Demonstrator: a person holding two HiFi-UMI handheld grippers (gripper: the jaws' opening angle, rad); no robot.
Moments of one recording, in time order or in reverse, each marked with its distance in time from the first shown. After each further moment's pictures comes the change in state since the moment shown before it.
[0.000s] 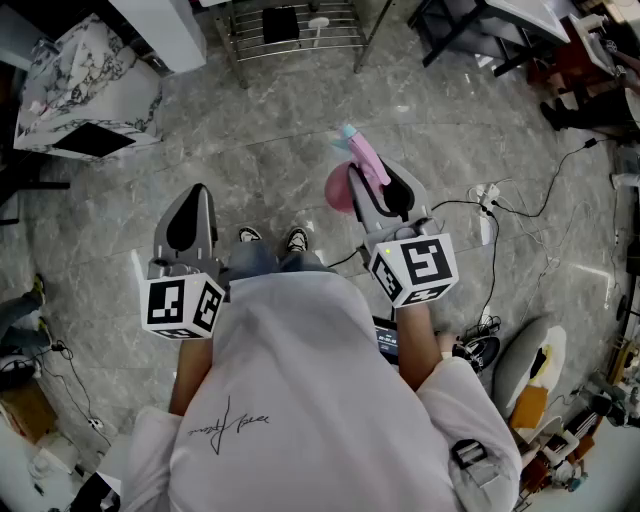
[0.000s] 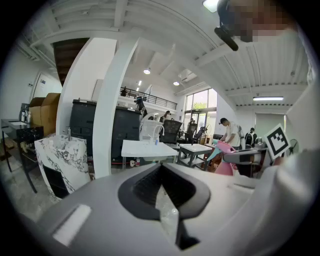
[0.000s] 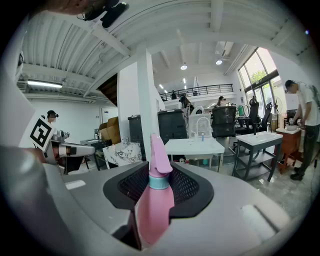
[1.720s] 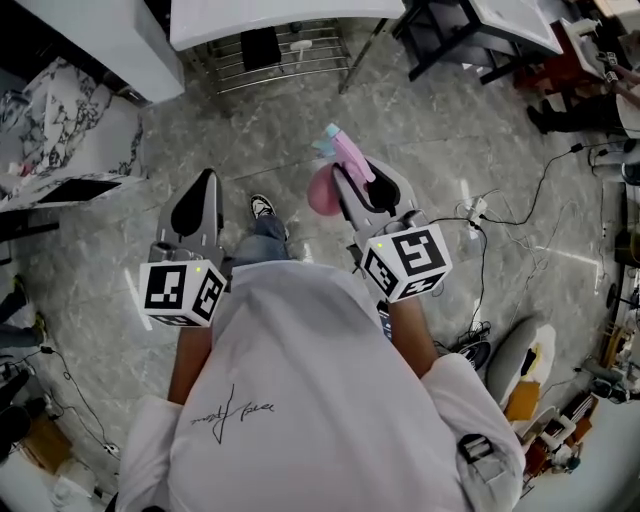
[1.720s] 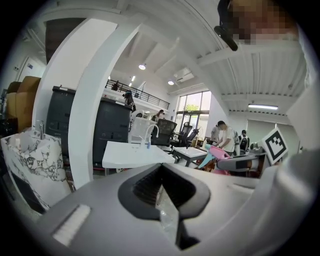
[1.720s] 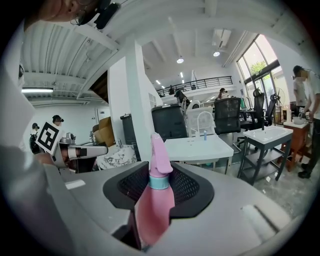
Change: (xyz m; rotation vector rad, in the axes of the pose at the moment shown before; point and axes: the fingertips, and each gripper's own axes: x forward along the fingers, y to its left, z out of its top) left arm 0.204 0.042 0.063 -0.033 0.008 -0.144; right arm 0.169 -0.071 0.051 0.055 0.047 0.015
